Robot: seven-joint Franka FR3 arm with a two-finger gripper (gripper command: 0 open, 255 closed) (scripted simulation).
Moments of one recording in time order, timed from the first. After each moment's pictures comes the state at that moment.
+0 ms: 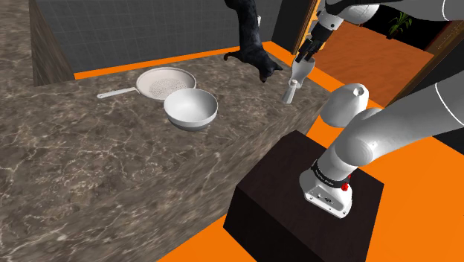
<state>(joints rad) -0.09 -0.43 -0.62 -2.29 -0.03 2.02 -0.53</state>
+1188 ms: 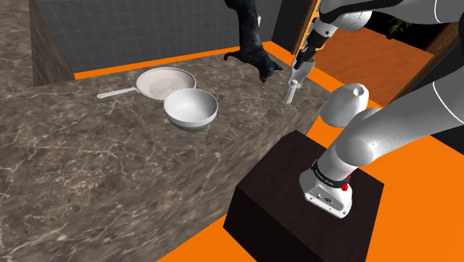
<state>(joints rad) -0.08 -0.40 -0.63 -2.34 -0.02 2.10 -0.54</state>
